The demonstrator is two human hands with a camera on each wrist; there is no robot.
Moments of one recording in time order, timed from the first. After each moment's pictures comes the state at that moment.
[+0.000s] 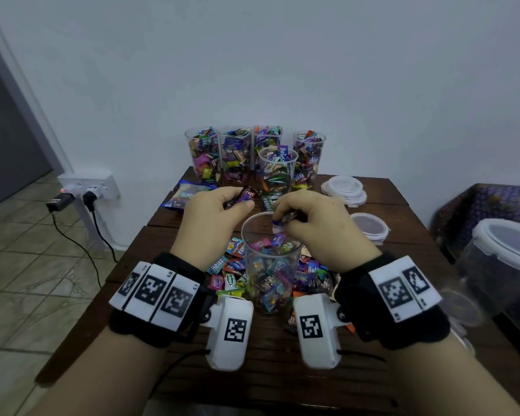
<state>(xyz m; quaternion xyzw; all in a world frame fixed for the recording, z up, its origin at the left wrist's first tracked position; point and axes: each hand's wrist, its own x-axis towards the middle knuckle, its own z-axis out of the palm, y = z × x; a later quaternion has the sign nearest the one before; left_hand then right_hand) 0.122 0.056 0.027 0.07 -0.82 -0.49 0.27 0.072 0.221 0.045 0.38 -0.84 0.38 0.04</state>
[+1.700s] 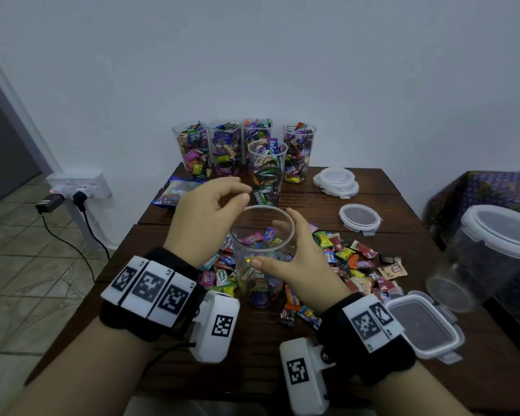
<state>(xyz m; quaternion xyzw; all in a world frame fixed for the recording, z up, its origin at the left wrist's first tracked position) 0.118 0.059 0.024 0.02 -0.88 -0.38 0.29 0.087 0.227 -0.029 0.25 -0.78 0.57 -0.09</state>
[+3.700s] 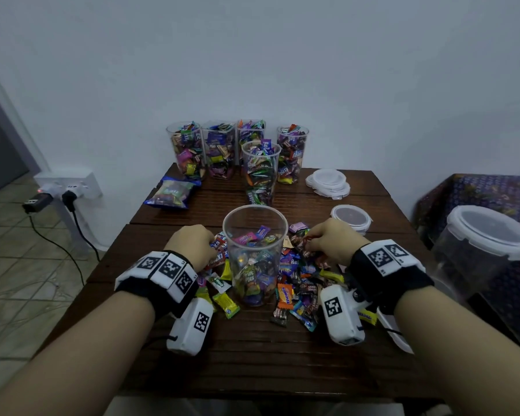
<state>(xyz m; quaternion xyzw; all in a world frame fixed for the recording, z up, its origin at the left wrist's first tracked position) 0.089 0.025 -0.034 0.16 -0.98 -0.12 -0.05 0.015 0.266 -0.012 0.16 -0.93 0.28 -0.16</state>
